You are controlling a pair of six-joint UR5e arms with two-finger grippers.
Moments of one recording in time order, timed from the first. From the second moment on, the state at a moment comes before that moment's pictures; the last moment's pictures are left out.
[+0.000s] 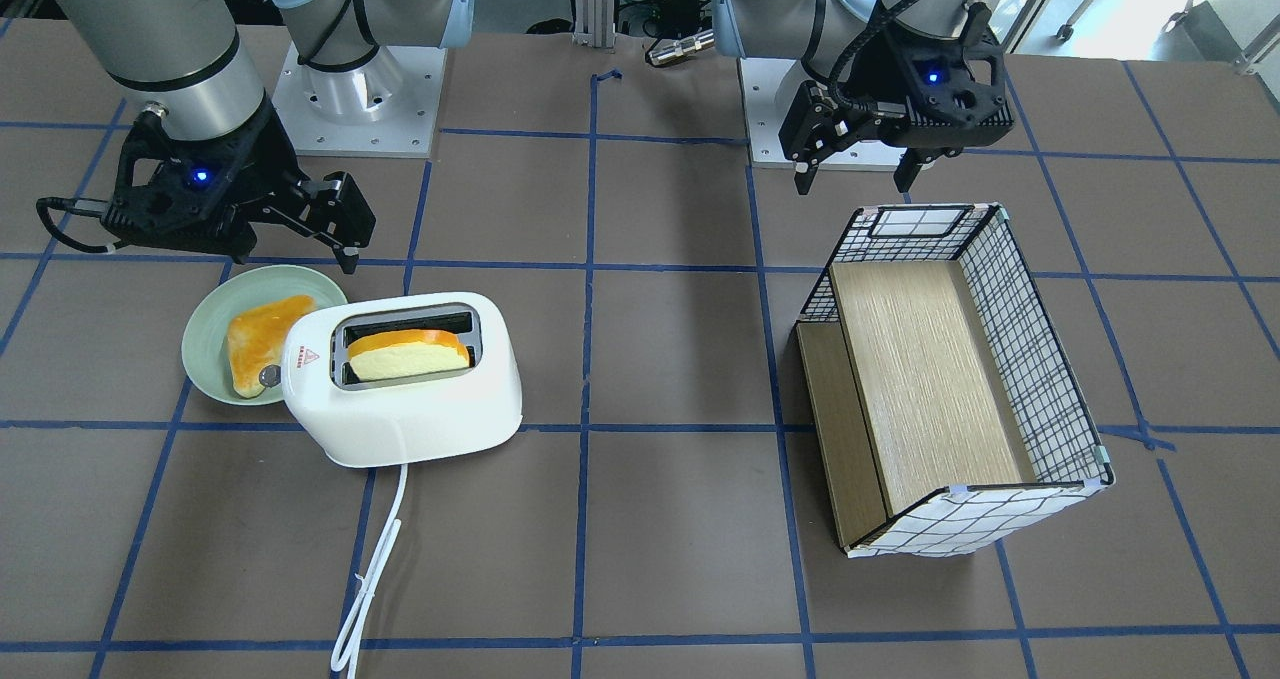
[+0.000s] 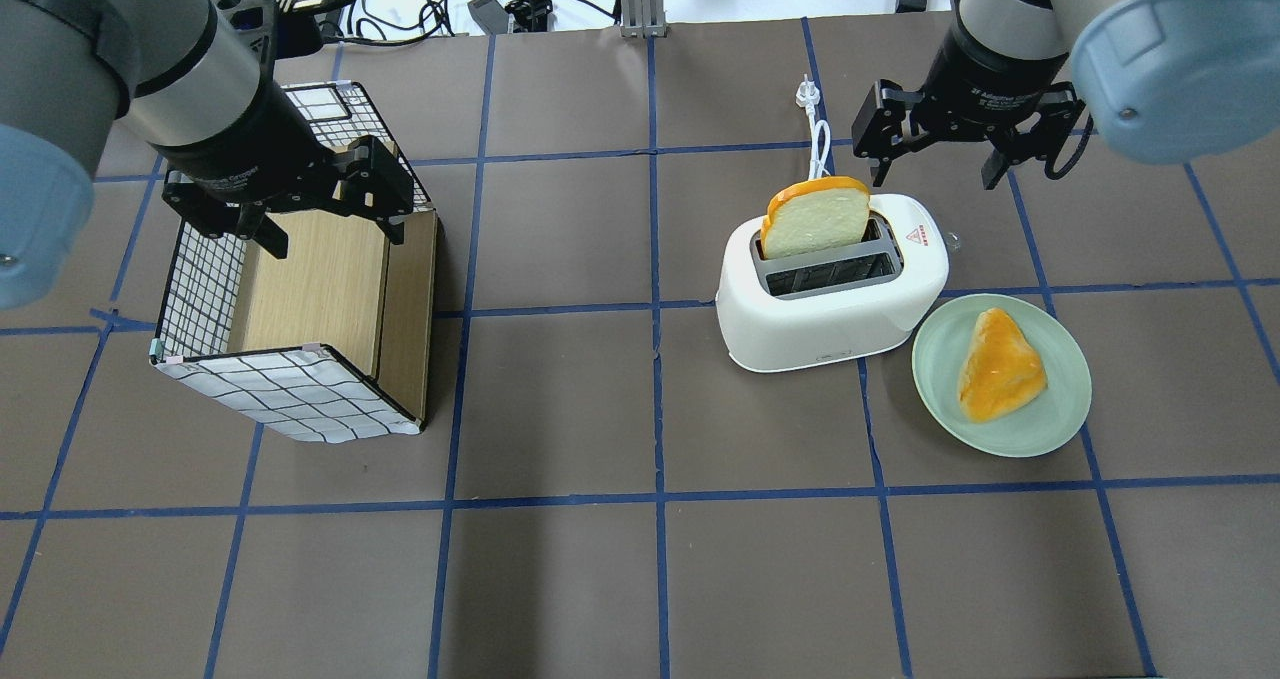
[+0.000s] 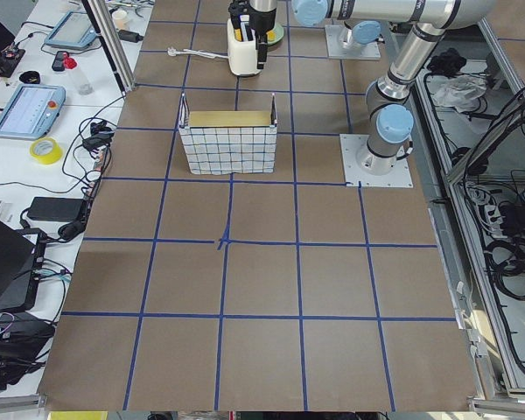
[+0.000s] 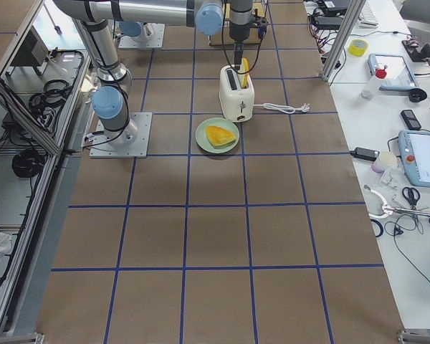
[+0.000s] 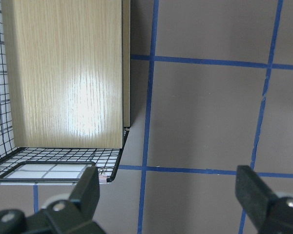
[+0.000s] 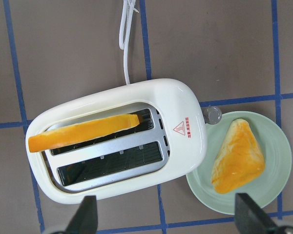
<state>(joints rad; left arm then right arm) -1.58 -1.46 -1.67 -1.53 1.56 -0.10 1.57 -1.53 1.61 -1.69 -1.58 0.09</state>
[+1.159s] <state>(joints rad) -1.58 -1.46 -1.67 -1.53 1.56 -0.10 1.57 -1.53 1.61 -1.69 -1.59 0.09</state>
